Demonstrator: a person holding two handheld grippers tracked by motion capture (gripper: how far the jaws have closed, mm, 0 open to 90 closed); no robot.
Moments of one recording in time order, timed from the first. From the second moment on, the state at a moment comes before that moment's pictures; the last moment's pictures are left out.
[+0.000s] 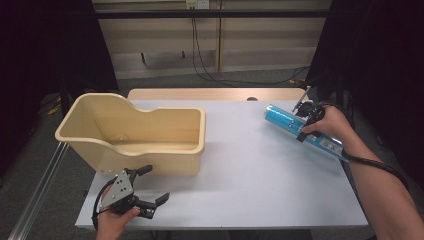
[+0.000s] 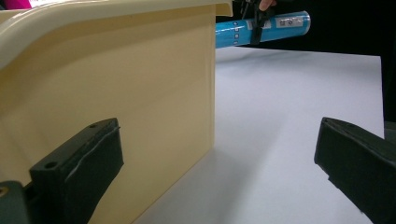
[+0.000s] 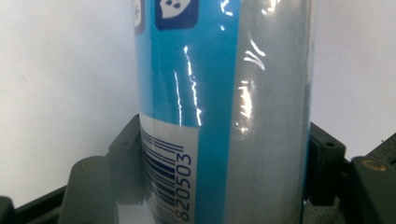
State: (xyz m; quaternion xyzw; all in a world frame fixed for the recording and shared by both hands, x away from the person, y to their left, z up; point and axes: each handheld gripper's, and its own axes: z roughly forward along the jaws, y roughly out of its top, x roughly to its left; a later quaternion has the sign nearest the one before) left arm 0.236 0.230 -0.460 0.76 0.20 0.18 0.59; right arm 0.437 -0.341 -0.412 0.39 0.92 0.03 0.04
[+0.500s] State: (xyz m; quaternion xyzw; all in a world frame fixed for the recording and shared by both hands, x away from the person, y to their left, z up) left arm 0.235 0.231 -0.459 0.75 0.20 0.18 0.60; right arm 0.433 -0.308 -0.378 0.34 0.94 0.03 0.03
